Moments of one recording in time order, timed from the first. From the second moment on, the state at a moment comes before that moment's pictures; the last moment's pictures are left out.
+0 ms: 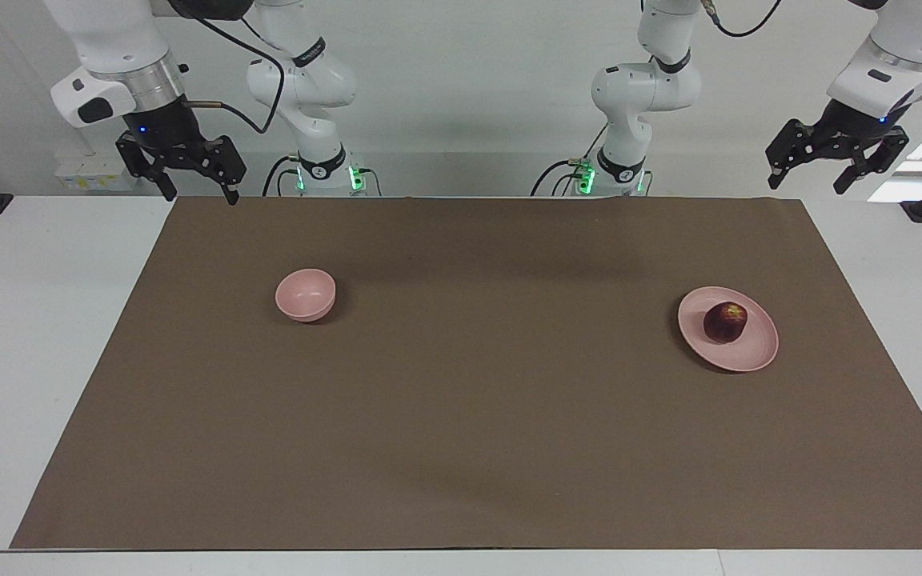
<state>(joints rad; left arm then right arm) 0.00 -0.03 0.02 -1.46 0.02 1.44 0.21 -0.06 -0.06 0.03 -1.57 0.00 1.54 0.08</state>
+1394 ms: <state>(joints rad) 0.00 -0.03 0.03 -1.46 0.02 1.44 0.21 -0.06 -0.06 0.04 -1.58 0.00 1.53 0.08</state>
